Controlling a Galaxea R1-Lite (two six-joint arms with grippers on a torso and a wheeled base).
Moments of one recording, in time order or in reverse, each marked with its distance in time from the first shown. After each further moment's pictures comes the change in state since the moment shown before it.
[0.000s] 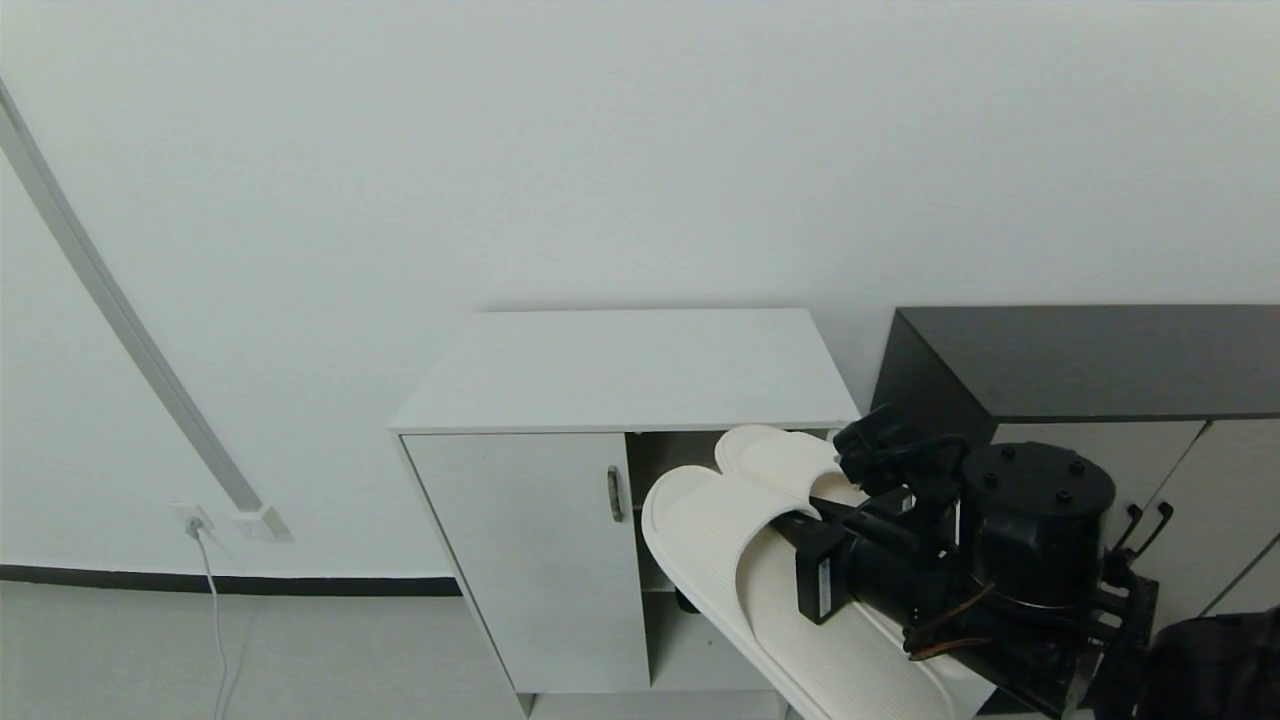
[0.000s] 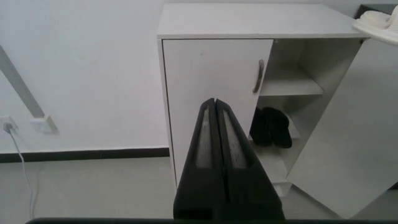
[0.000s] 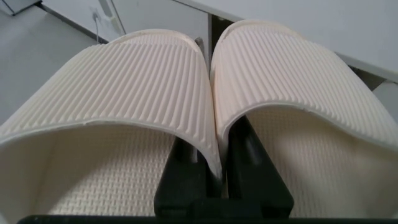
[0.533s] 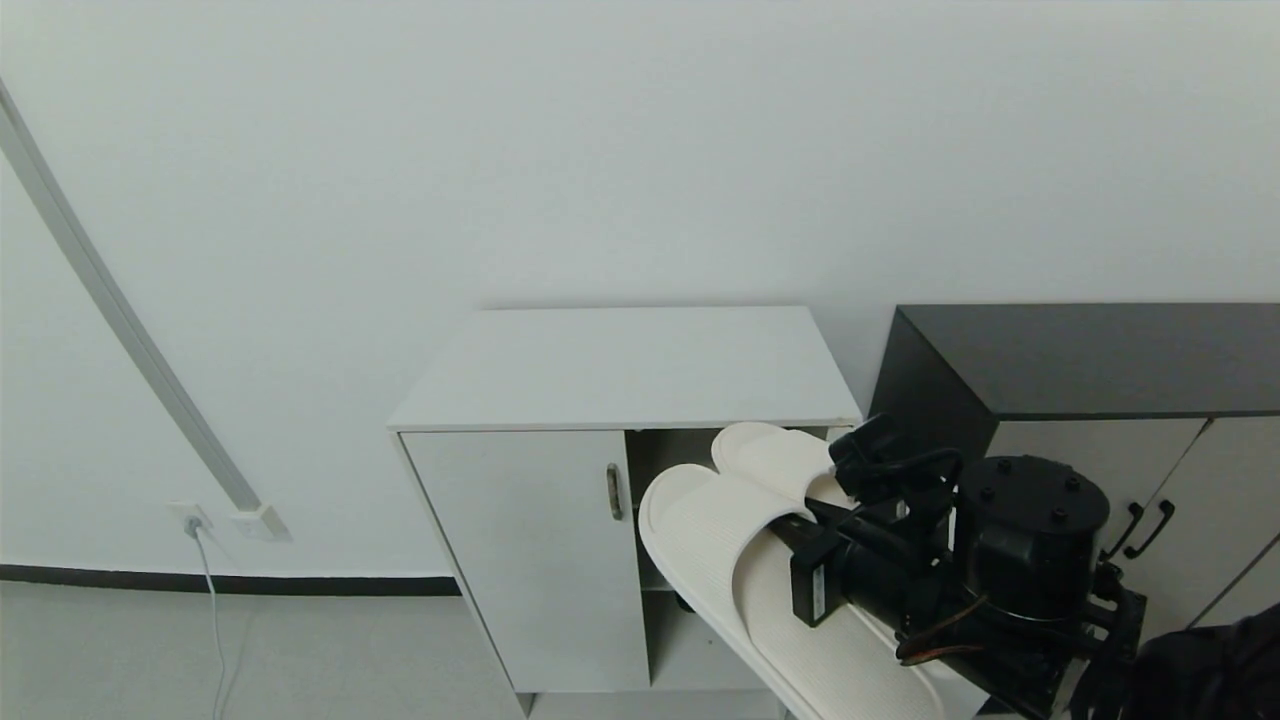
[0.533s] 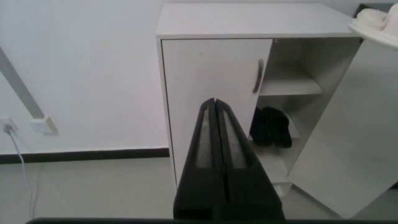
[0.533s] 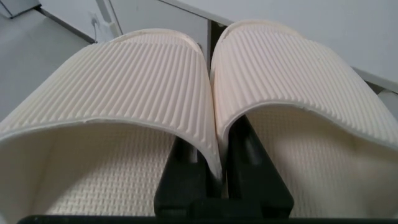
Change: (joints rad) left arm -0.001 0.000 0.000 0.000 0.000 0.003; right arm 0.000 0.046 0.026 -0.107 0.001 -0.031
